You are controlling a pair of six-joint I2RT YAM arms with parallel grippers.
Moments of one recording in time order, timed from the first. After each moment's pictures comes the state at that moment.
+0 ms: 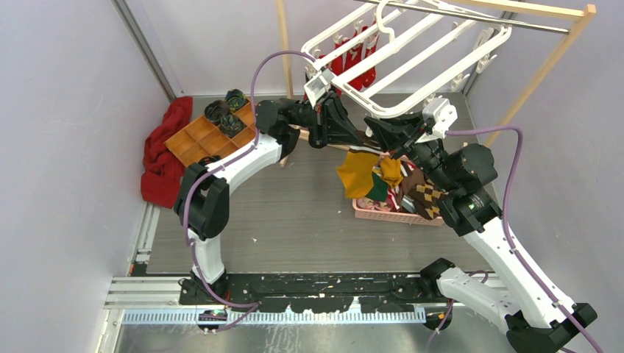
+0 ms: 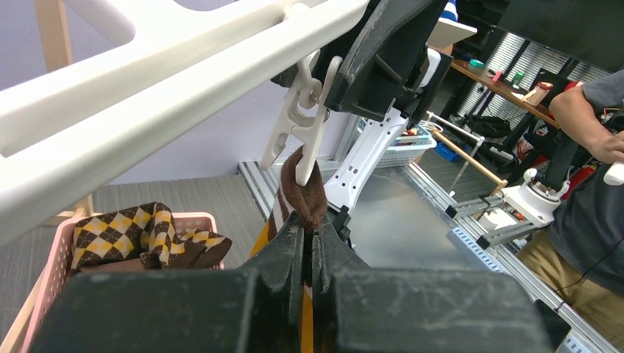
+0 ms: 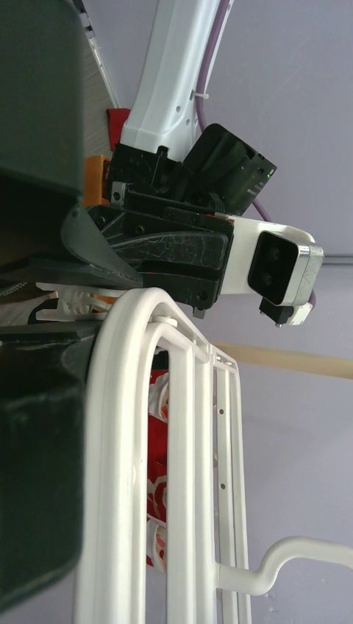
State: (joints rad) left arm -0.61 1.88 1.55 1.26 1.29 -1.16; right arm 0.53 0.85 1.02 0.20 -0.27 0.00
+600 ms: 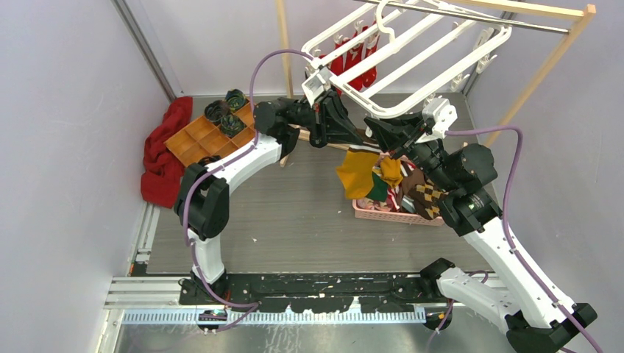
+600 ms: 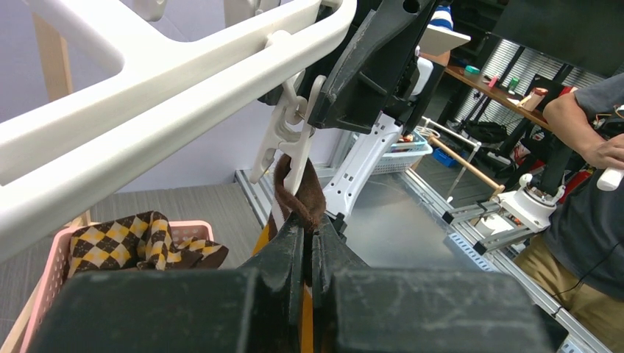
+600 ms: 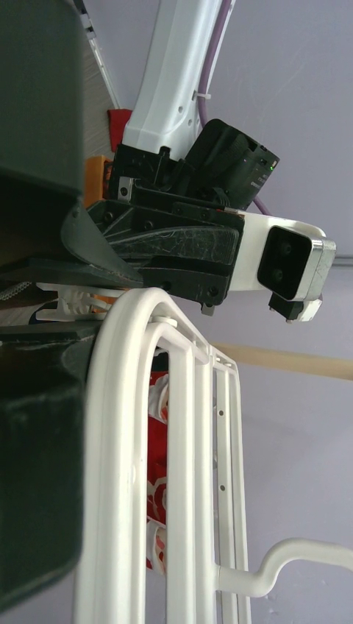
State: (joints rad) left arm -0.61 1.88 1.56 1.30 1.28 -1.20; right arm 0.53 0.85 1.02 0.20 -0.27 0.00
